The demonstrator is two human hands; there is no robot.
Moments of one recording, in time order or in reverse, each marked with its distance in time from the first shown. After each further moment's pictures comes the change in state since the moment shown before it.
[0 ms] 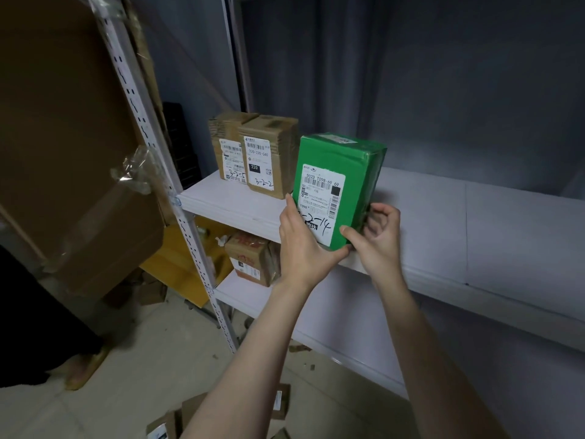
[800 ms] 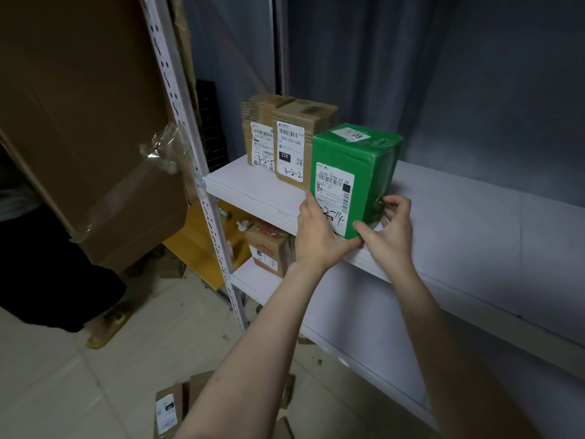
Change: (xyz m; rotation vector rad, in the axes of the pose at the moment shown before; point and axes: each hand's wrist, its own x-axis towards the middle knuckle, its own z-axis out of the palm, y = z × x) left_hand 0.045 -0.051 0.021 0.108 -0.025 -0.134; right_hand 0.043 0.038 0.028 -0.390 -0.091 -0.018
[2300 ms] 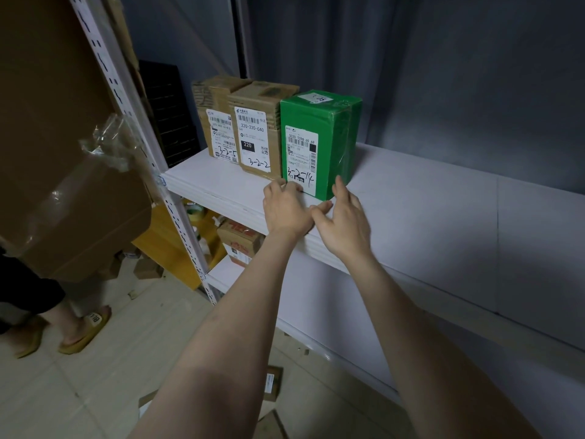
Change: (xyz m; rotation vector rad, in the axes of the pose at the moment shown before) left_hand 0.069 -0.014 0.033 0.230 0.009 -0.022; right_hand 0.032 0.021 0.029 -0.522 -0.157 -0.091
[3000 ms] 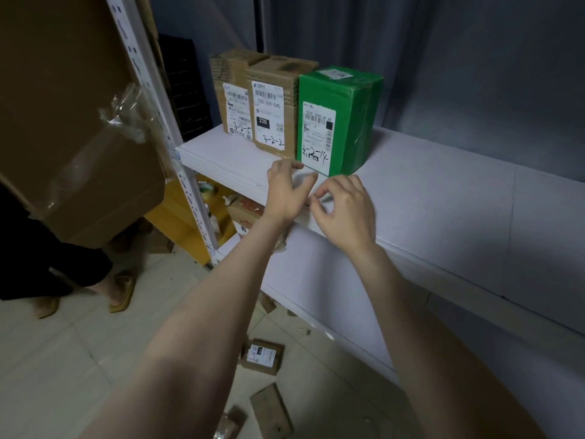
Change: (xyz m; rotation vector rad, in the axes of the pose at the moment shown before) left_hand -0.018 -0.022 -0.027 -0.373 0.004 0.045; right_hand -0.026 -0.010 0.000 -0.058 0.217 -0.446
